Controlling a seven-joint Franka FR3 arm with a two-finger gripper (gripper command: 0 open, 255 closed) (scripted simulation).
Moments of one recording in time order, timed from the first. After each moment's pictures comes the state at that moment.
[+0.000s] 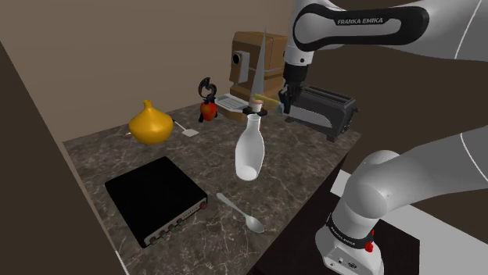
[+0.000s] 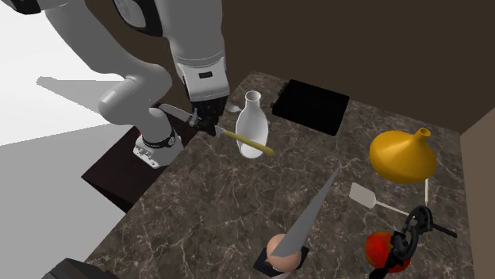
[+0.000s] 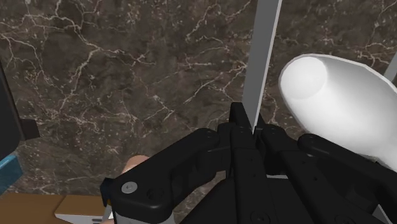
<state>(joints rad) -0.11 -0.66 -0.09 -2.35 -0.06 1.67 -0.12</state>
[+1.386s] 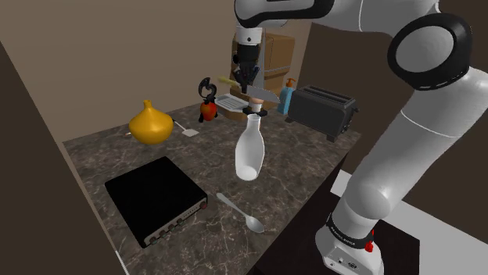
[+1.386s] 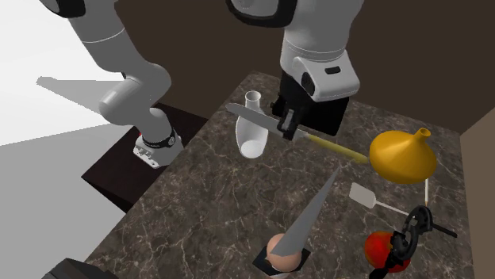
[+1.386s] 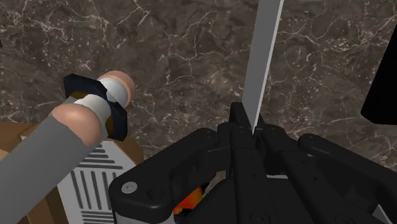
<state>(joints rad) -0.06 -0.12 -0.03 -1.79 0.00 1.65 -0.02</state>
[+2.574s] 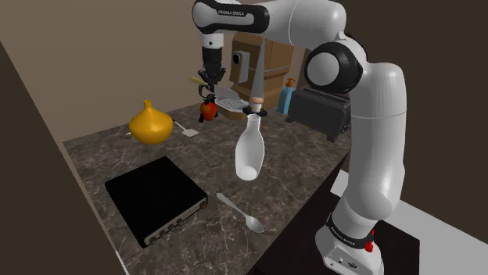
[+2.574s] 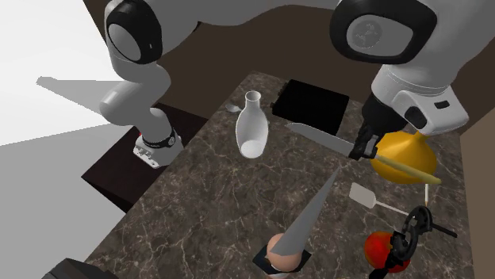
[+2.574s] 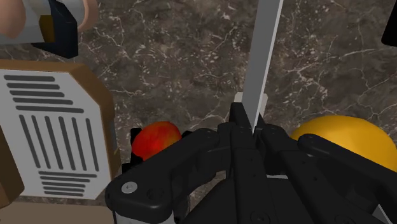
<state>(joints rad) -0.03 0.39 0.00 -1.20 0.00 1.57 0.04</state>
